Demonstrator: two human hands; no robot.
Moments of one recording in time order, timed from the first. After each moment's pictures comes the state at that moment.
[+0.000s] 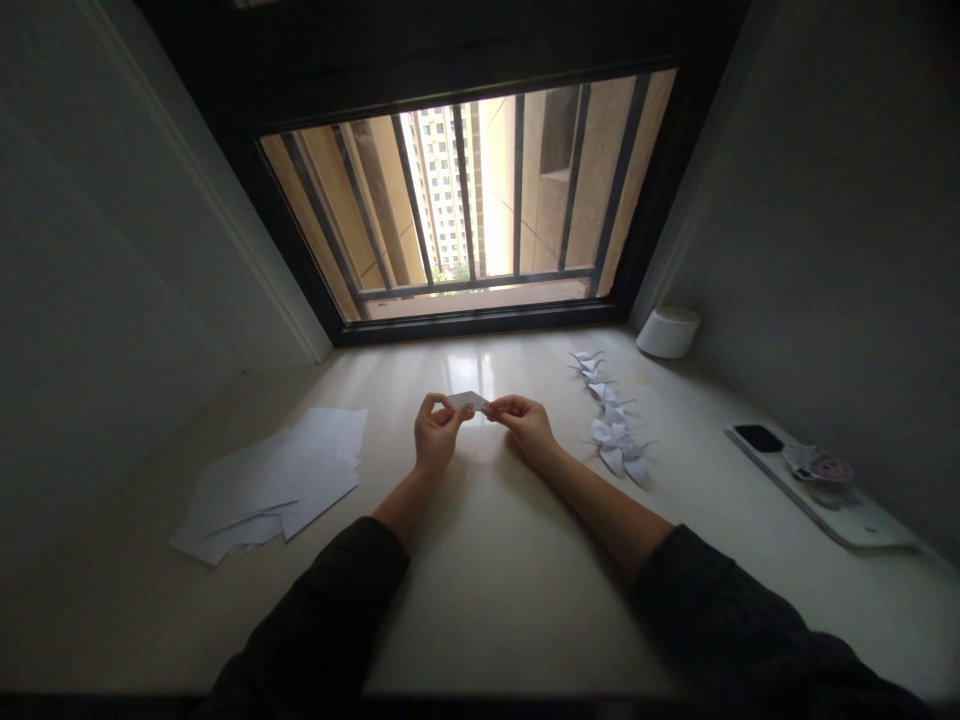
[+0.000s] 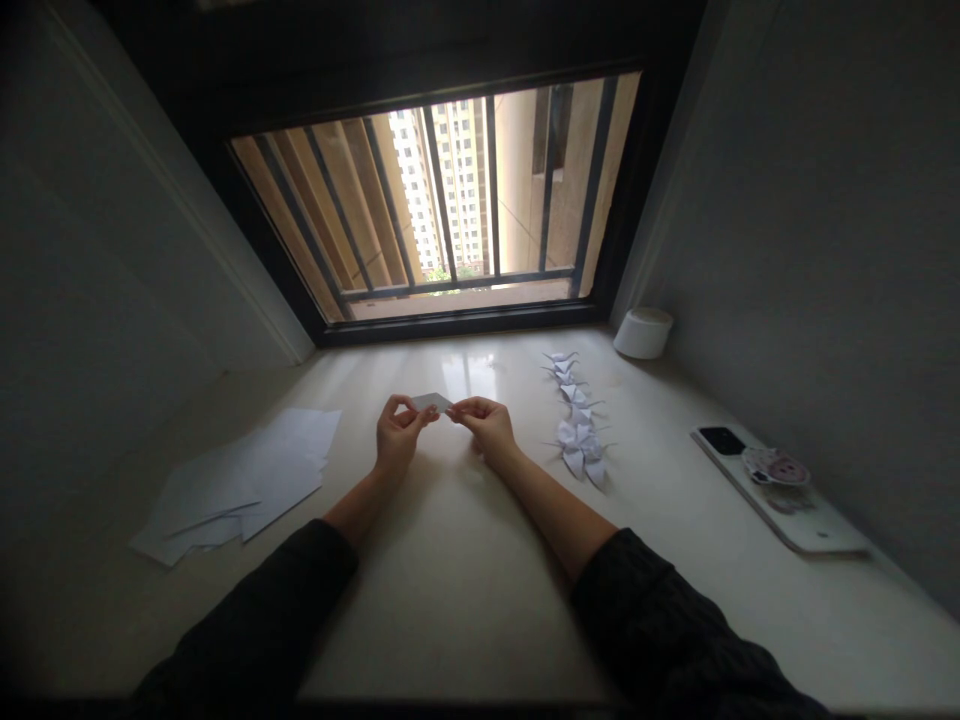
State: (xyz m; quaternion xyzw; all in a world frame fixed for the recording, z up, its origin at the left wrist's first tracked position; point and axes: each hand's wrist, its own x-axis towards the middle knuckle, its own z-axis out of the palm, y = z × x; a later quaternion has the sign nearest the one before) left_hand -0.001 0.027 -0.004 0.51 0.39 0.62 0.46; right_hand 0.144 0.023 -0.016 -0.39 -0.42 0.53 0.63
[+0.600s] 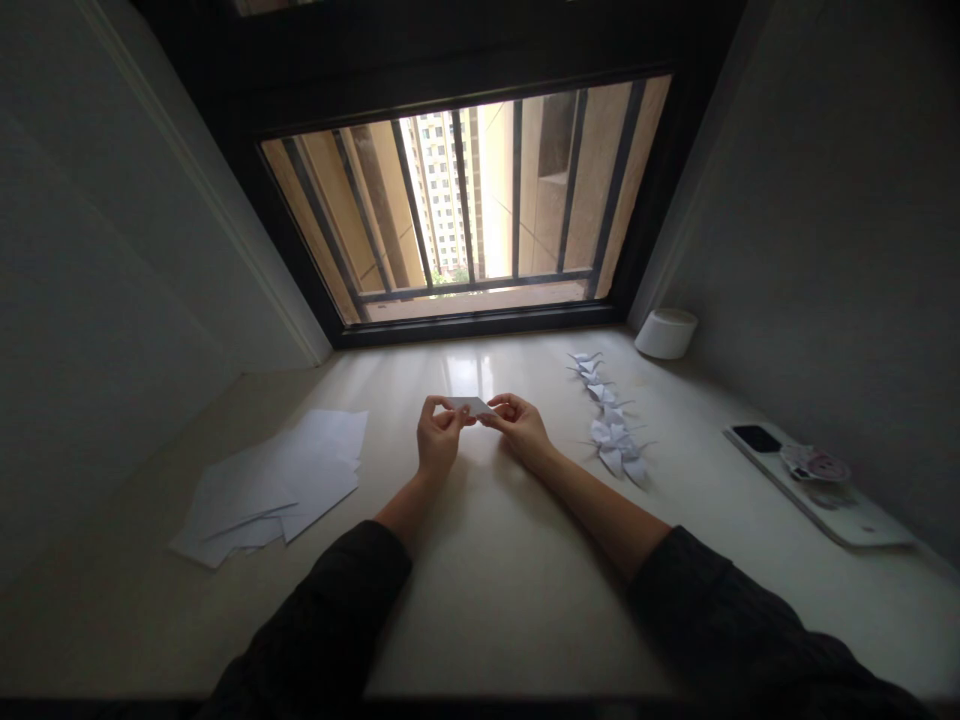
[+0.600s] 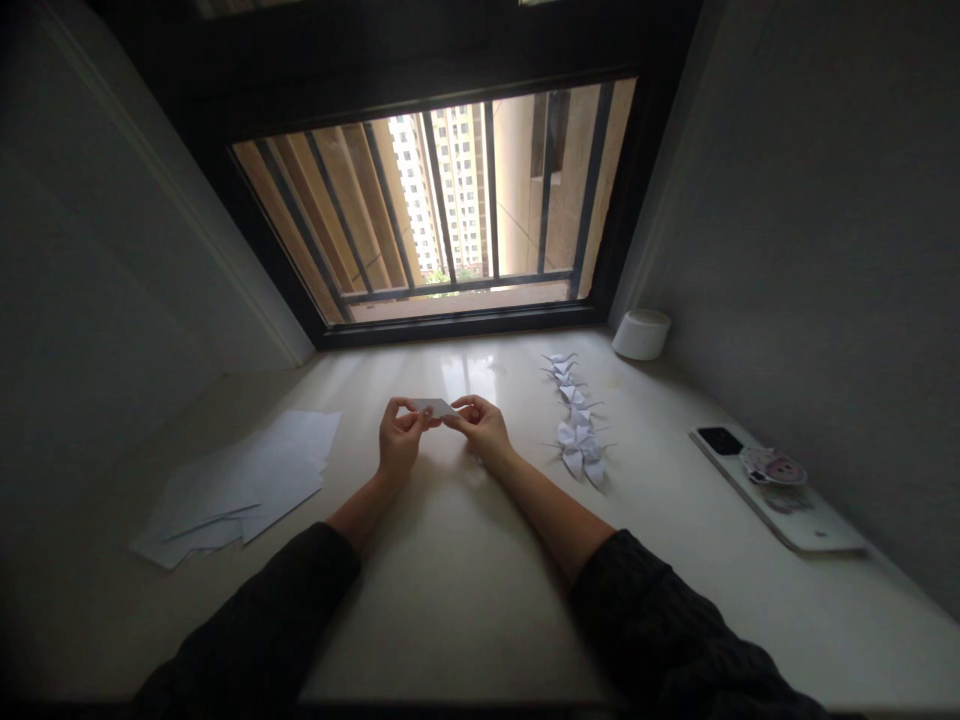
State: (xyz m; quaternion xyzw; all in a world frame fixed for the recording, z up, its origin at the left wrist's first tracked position) left_hand 0.001 0.022 -0.001 0.53 0.41 0.60 0.43; right_hand 0.141 0.022 -0.017 -0.36 -0.45 0.53 0.62
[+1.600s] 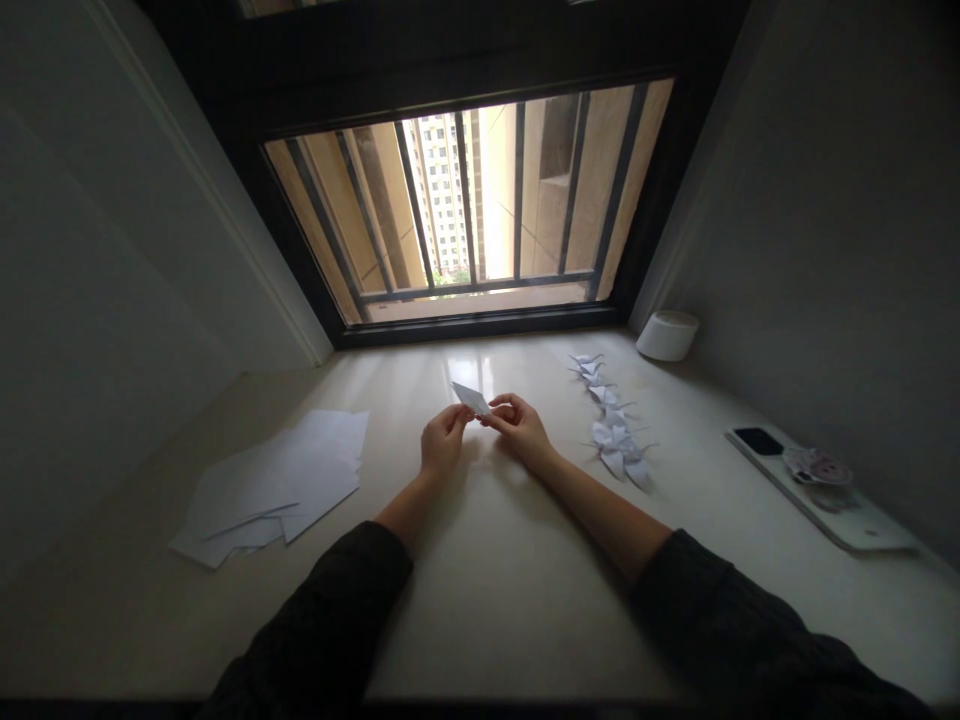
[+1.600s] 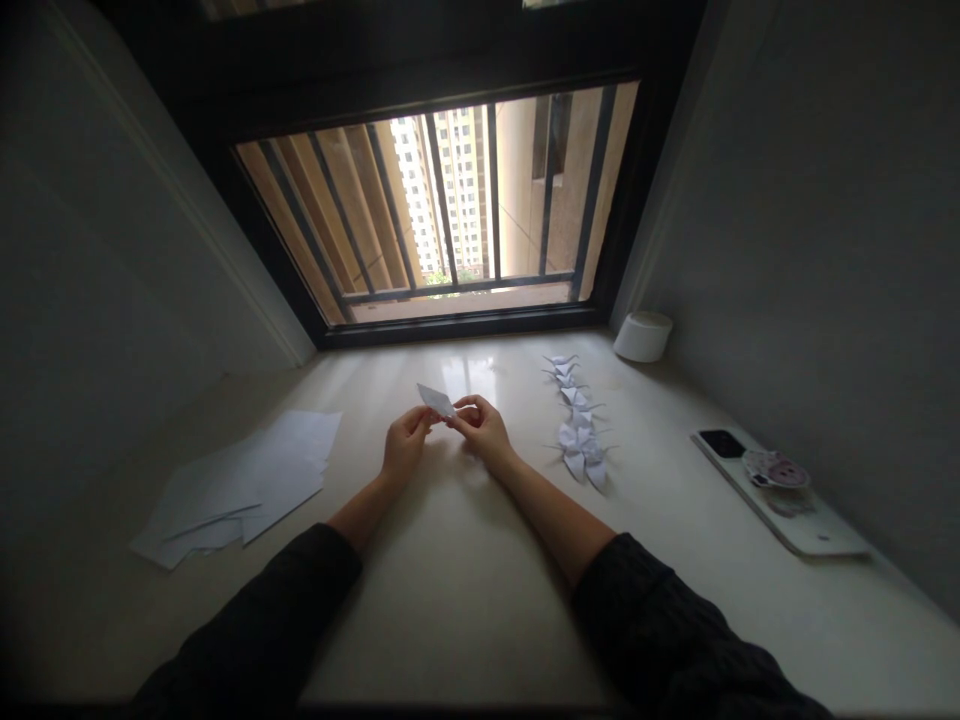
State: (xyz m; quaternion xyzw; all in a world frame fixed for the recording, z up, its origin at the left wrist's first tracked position) left_hand -0.003 0.024 -0.005 0.58 0.46 0.54 0.40; right_hand 0.141 0.022 -0.018 -0.37 -0.48 0.52 0.60
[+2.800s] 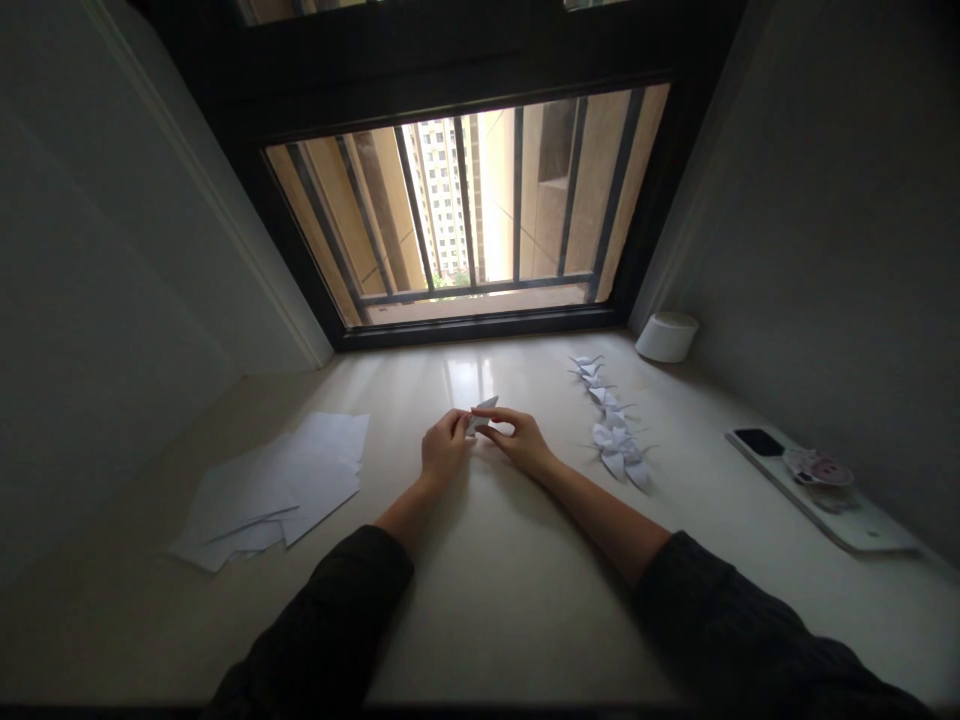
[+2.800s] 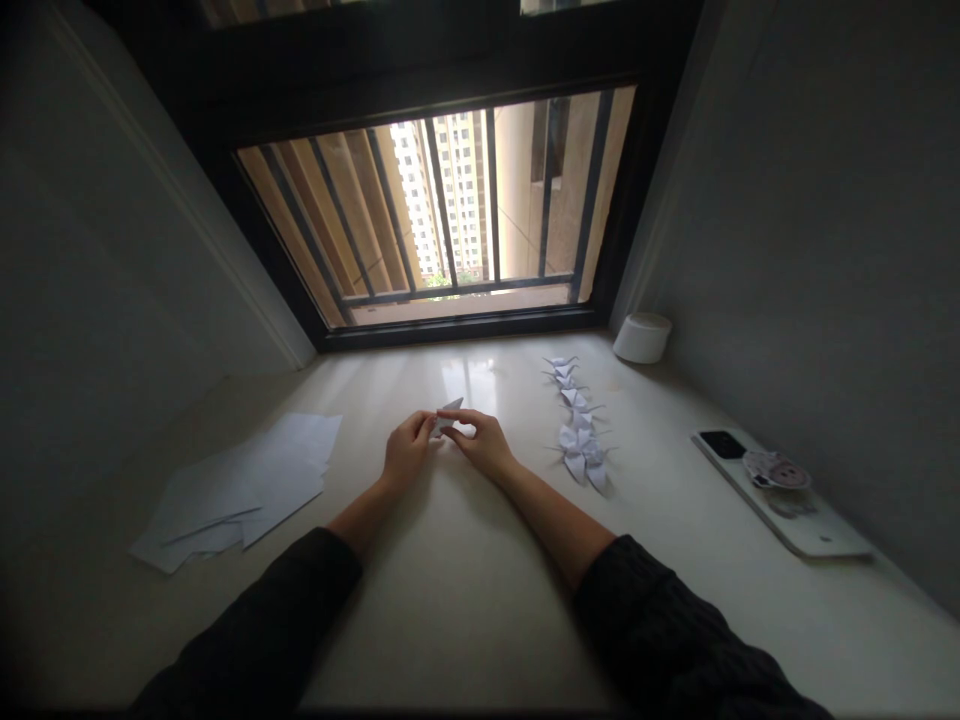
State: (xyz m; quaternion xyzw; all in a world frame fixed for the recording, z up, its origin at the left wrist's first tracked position) left_hand -0.011 0.023 -0.011 0.68 0.51 0.46 0.26; right_hand 0.145 0.012 -0.013 -0.41 -0.65 0.33 0.54
